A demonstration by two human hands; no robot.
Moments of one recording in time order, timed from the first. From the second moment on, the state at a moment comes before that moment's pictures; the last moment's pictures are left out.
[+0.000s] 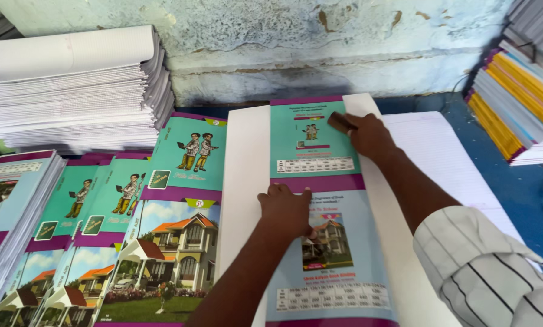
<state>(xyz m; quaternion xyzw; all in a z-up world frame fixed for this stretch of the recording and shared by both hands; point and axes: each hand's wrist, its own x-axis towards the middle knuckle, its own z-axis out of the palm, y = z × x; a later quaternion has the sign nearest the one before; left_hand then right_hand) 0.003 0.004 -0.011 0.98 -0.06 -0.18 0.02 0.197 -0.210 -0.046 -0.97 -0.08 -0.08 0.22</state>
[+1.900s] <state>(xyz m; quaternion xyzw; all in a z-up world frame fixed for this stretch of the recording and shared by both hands) 0.008 -0.001 -0.014 0.97 0.03 -0.22 0.08 -0.142 -0.289 0.009 -0.90 -0.30 0.14 0.28</state>
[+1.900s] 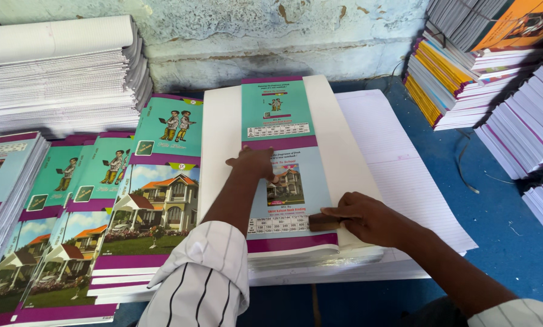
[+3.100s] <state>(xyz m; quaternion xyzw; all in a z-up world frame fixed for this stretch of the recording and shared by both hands) 0.005 0.008 -0.025 0.97 0.04 -0.22 0.10 -0.149 -0.296 0.013 -0.87 -0.26 0.20 0.37</state>
